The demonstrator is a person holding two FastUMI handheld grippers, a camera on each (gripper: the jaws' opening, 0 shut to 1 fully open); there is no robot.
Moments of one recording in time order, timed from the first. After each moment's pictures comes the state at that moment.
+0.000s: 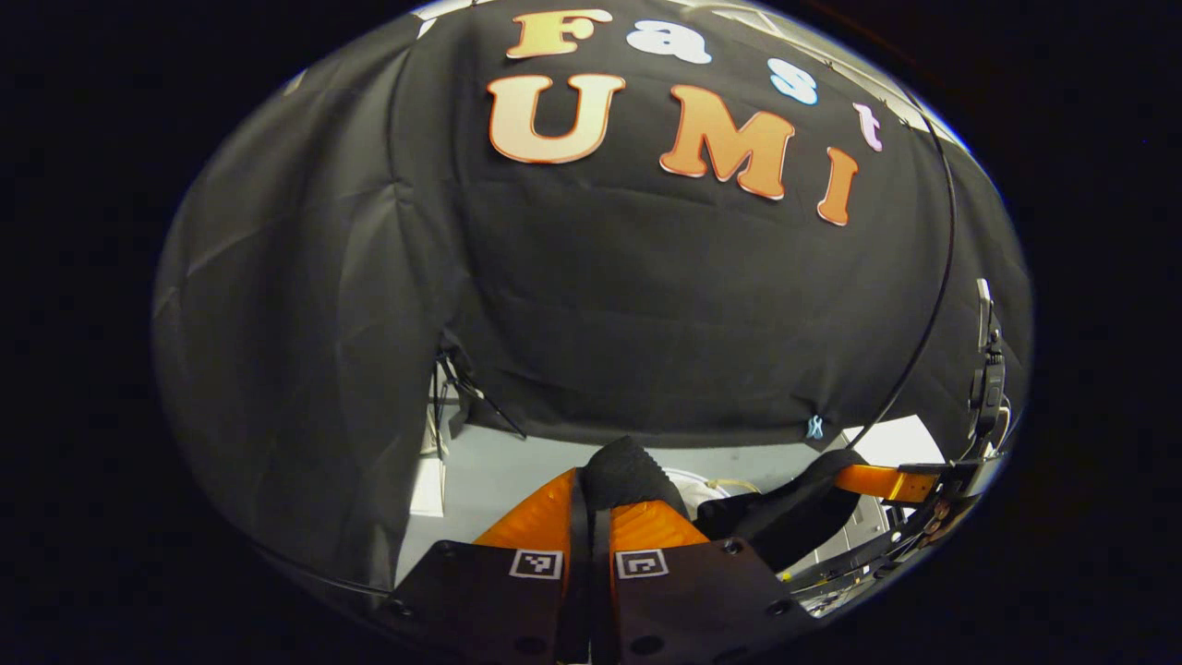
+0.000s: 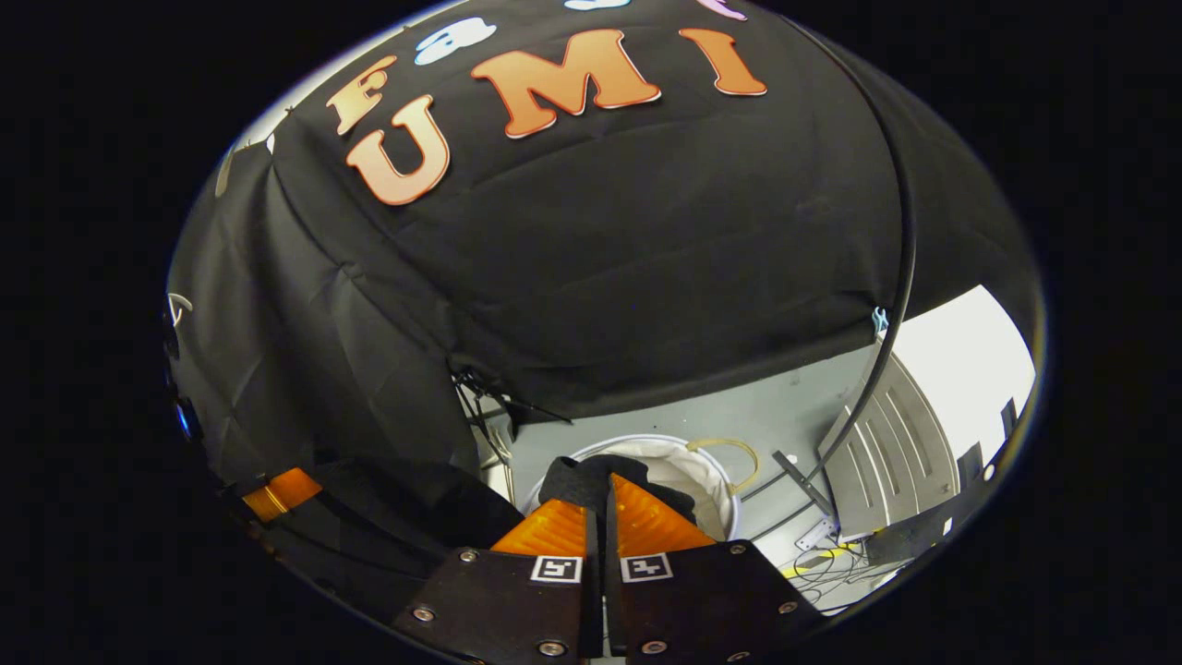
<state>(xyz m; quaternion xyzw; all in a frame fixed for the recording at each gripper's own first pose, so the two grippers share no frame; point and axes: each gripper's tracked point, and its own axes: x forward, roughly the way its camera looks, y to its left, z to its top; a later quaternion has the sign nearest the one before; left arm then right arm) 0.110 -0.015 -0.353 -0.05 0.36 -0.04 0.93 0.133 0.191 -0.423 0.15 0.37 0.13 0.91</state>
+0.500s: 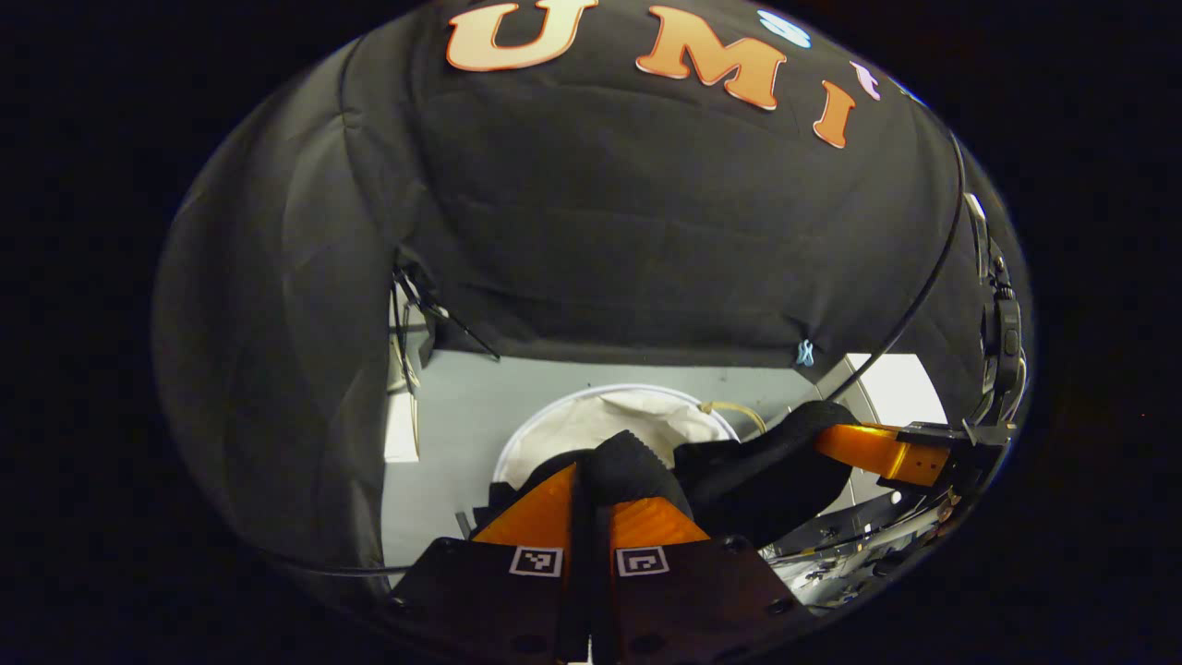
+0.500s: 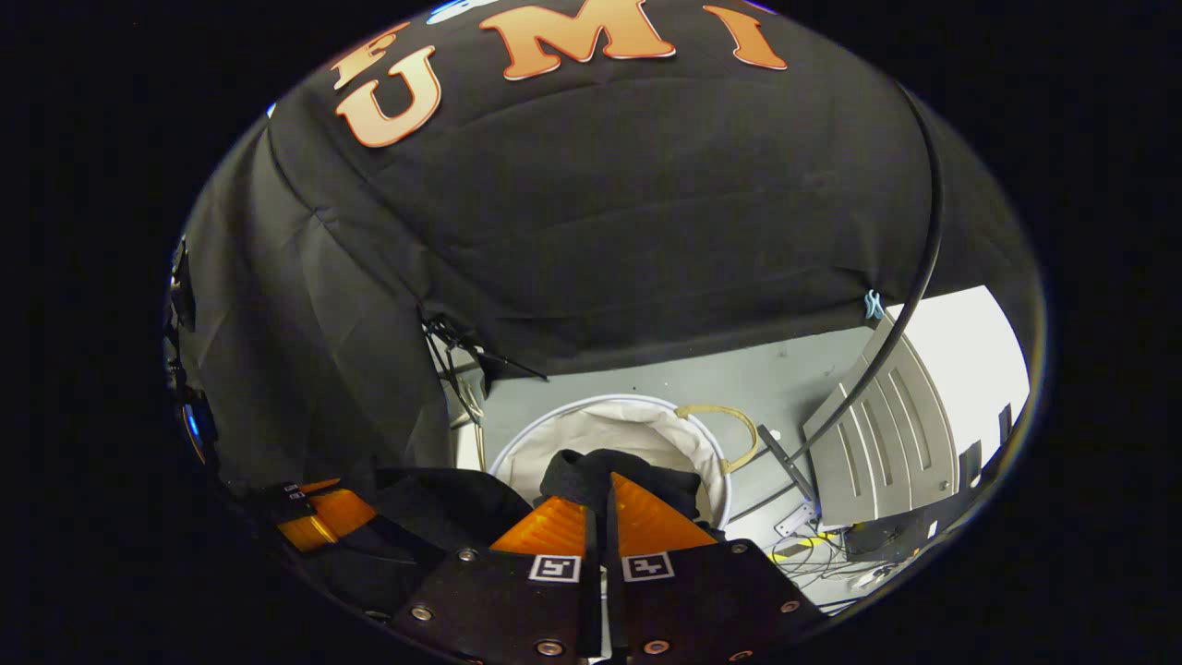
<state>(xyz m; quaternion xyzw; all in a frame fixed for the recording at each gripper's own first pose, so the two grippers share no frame) 0.090 -0.049 -0.470 -0.04 0.49 -0.08 0.87 0.131 0.210 -0.500 0.10 0.44 0.12 0.88</state>
